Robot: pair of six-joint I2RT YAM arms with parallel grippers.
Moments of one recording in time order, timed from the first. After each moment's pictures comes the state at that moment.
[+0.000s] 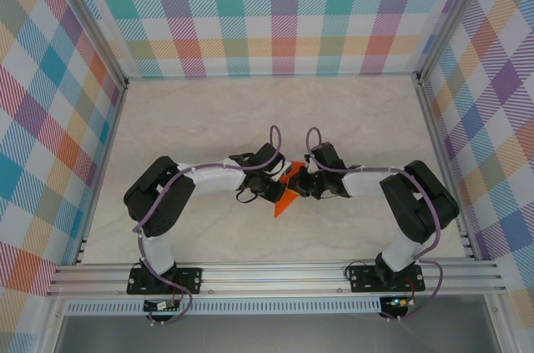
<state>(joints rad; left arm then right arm) -0.79 1.85 1.08 -0.37 0.20 -0.24 0.55 1.69 0.70 0.06 -0.53 0.95</state>
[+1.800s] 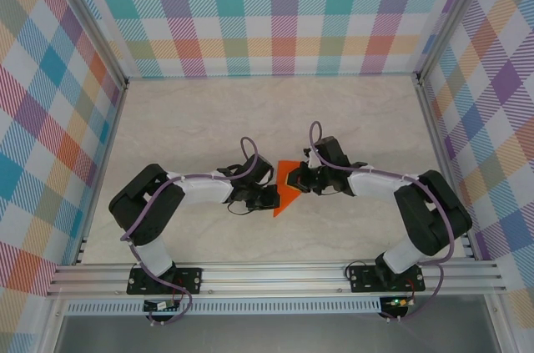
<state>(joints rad) -0.78 1.74 0.86 -0.18 0.32 -0.79 0.55 1.55 0.72 -0.01 -0.59 0.89</state>
